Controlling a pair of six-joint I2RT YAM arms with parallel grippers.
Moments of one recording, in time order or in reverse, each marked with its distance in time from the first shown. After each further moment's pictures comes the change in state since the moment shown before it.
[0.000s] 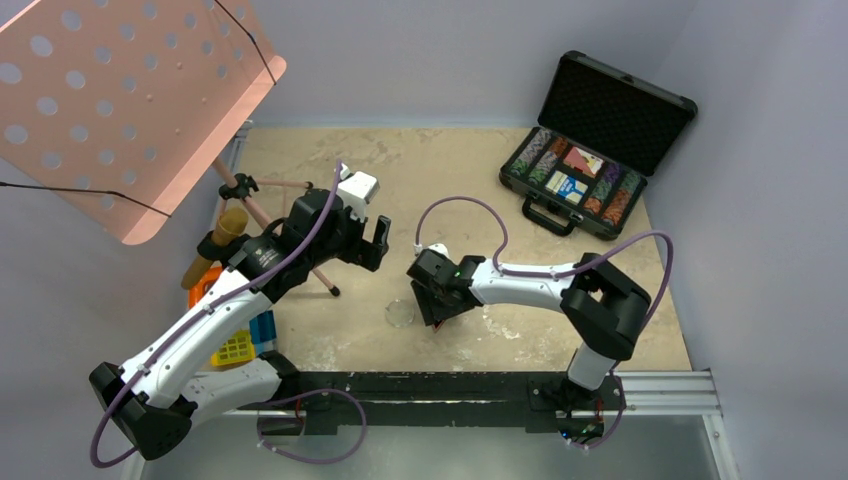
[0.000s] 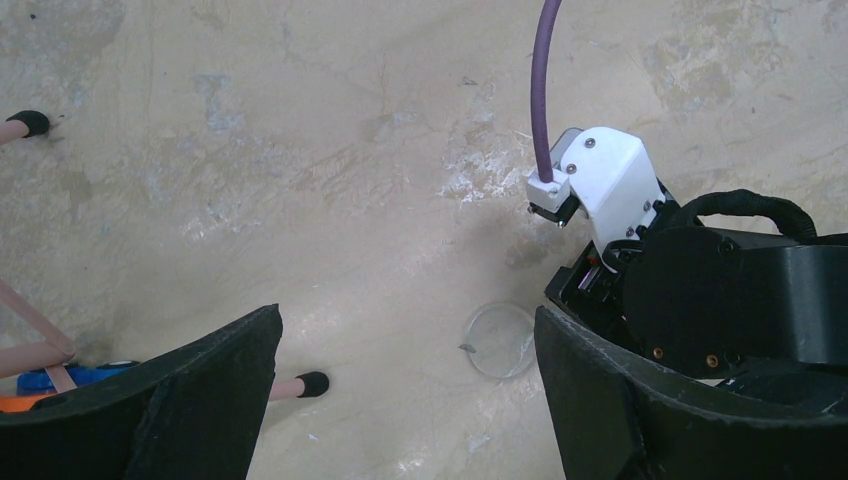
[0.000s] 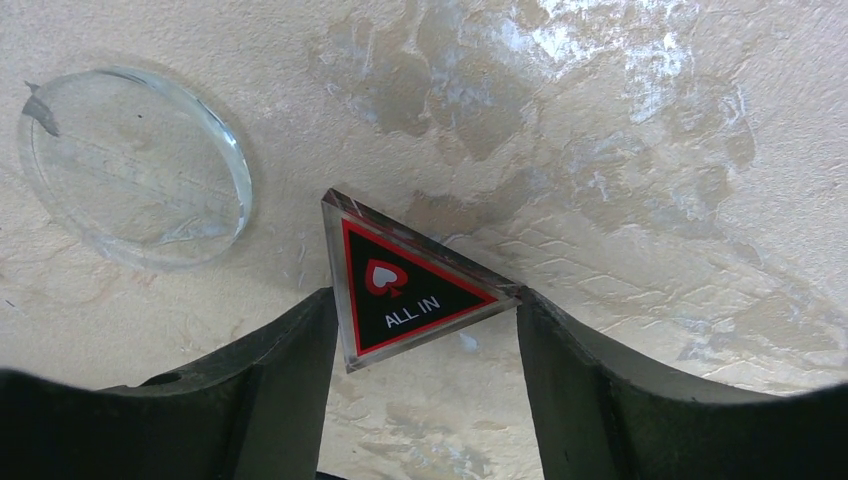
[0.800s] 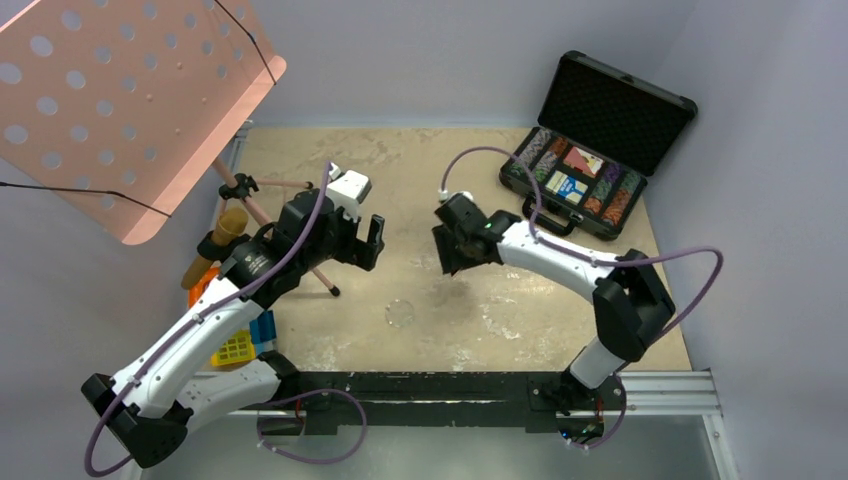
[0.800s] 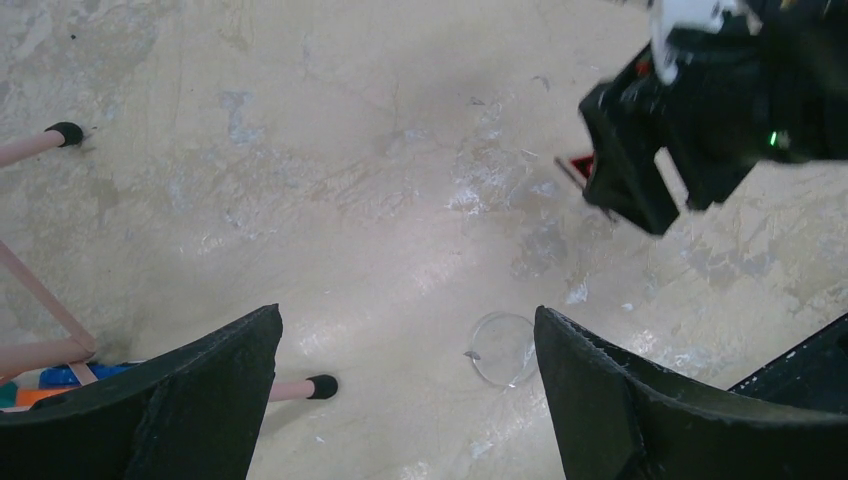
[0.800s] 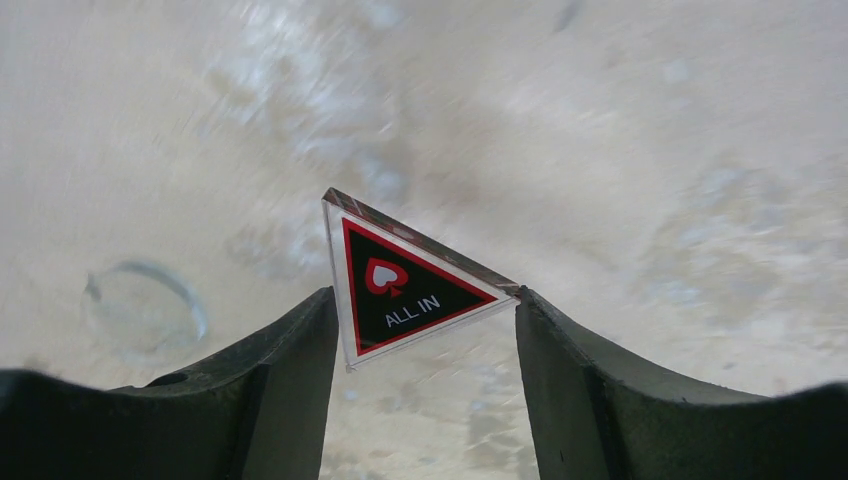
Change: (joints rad) left arm 0.000 -0.043 0.000 0.000 -0.025 0.000; right arm -0.201 -0.068 0.161 -0.103 0.039 -0.169
